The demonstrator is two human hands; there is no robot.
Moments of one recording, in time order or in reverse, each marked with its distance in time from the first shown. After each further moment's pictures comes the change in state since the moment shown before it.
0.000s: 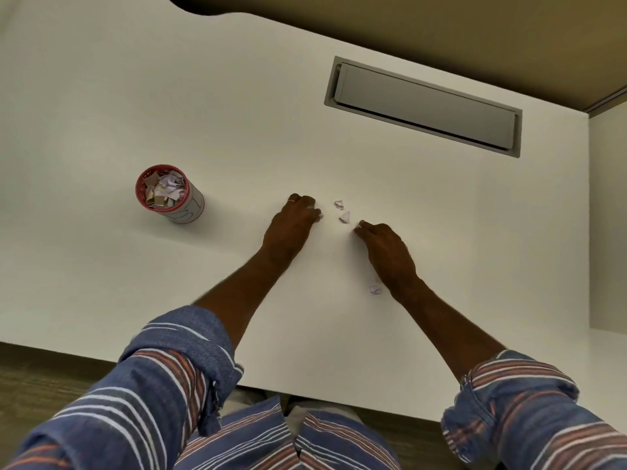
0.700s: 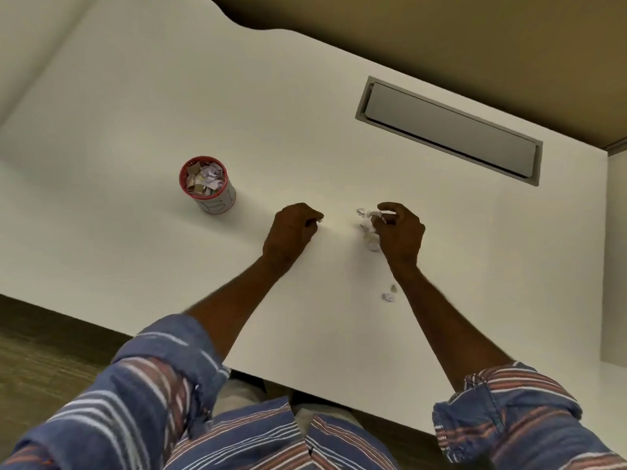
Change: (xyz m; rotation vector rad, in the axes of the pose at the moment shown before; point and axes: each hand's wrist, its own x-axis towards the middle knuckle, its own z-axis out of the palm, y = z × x) left_hand -0.043 -0.008 -0.040 -0.453 0.263 -0.214; right_hand 0.037 -0.053 -0.032 0.735 0.307 0.499
